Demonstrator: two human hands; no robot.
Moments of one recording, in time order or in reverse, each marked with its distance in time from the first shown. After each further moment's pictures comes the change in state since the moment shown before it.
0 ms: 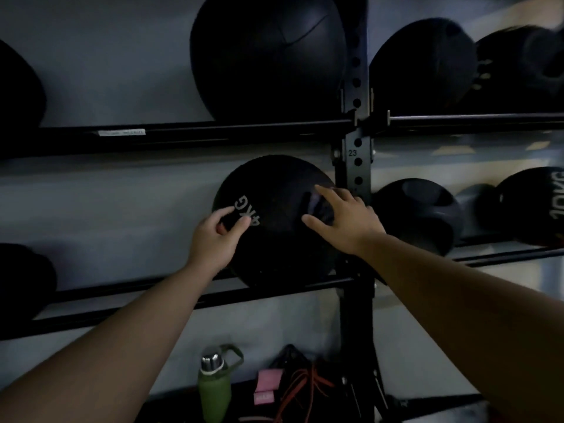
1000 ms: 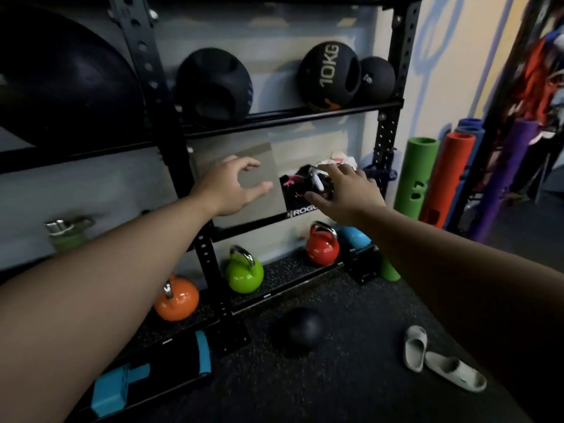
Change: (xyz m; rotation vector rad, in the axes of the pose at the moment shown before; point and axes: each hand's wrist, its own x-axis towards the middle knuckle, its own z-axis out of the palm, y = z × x) left_hand -0.398 0.272 0.290 0.286 -0.634 0.275; right_hand -0.461 0.303 -0.241 -0.164 -0.218 0.352
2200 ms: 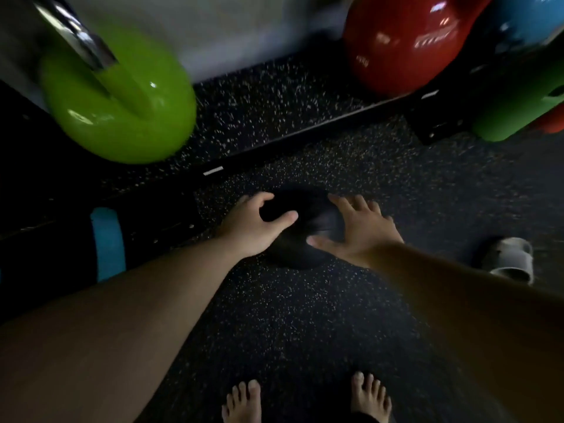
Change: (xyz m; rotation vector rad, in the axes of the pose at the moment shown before) left_hand -0.013 -0.440 0.813 -0.287 -0.640 -0.829; right_hand -0.001 0.329 0.838 -0.023 -0.857 0.153
